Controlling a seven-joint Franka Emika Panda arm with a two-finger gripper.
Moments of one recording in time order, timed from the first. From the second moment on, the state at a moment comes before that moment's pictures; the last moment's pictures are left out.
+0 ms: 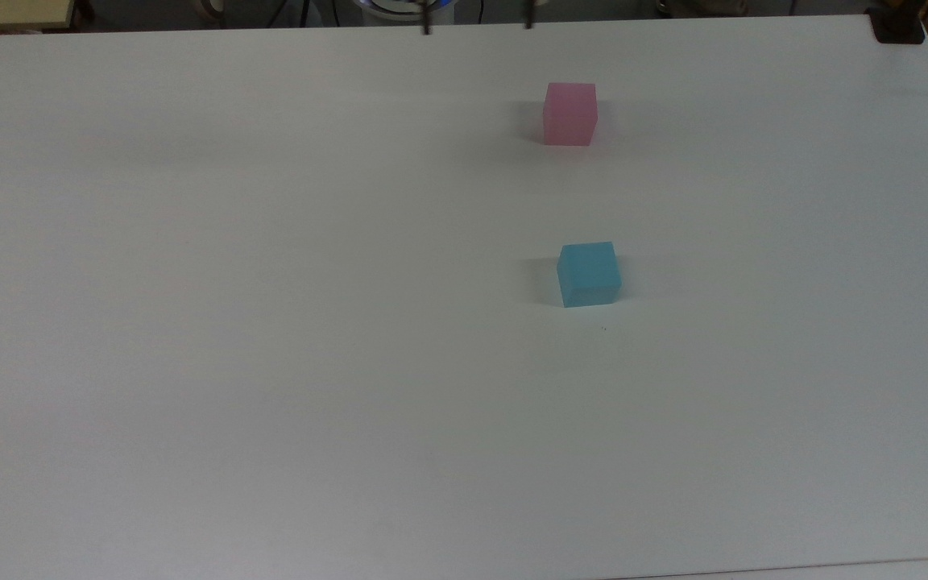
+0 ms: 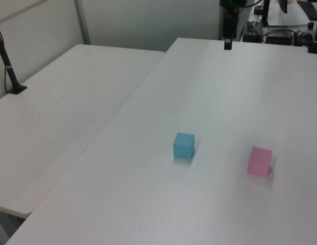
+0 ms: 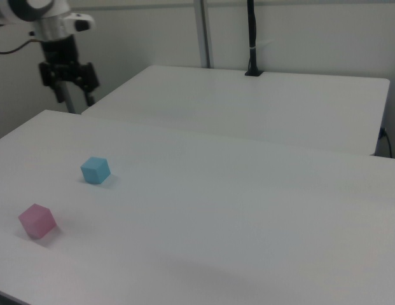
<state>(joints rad) 0.14 0.07 0.09 -1.46 -0.02 1.53 0.12</state>
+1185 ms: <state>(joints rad) 0.31 0.44 0.10 -1.49 -0.05 1.95 0.31</state>
